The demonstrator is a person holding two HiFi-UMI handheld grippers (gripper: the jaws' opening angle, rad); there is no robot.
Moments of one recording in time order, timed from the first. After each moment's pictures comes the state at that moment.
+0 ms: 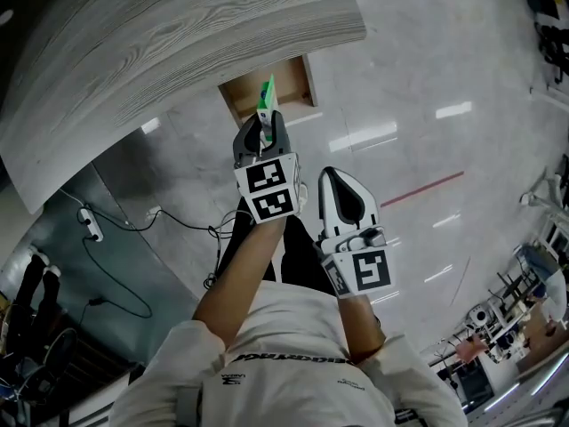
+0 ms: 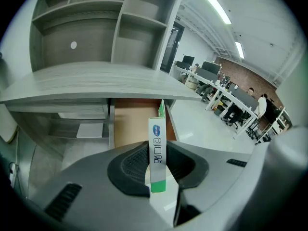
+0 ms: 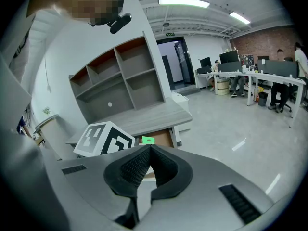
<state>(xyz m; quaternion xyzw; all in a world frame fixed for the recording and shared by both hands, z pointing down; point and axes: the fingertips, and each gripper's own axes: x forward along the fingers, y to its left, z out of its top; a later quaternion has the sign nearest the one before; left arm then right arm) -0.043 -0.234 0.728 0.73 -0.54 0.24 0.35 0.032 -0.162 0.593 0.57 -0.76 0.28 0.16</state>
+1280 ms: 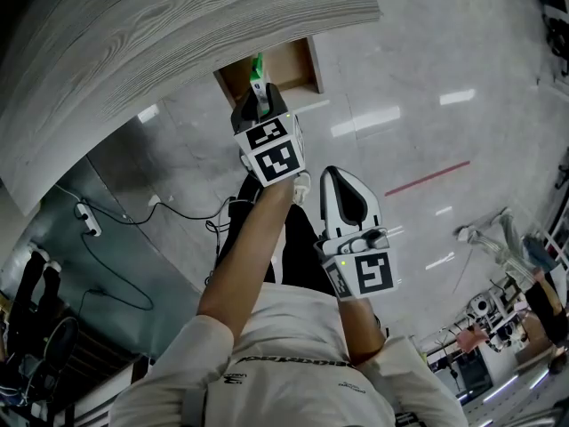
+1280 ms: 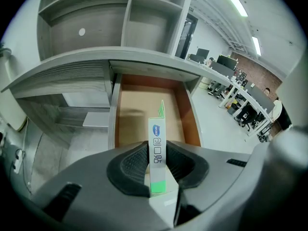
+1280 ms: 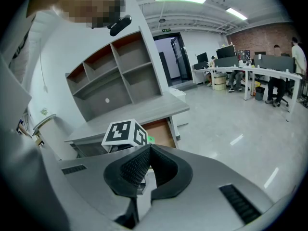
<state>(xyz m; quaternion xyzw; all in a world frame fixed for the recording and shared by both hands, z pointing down) -0.046 -0.254 0.791 0.67 -0.57 0.26 0.40 0.031 -0.145 0.623 0.57 -0.75 0.31 0.16</state>
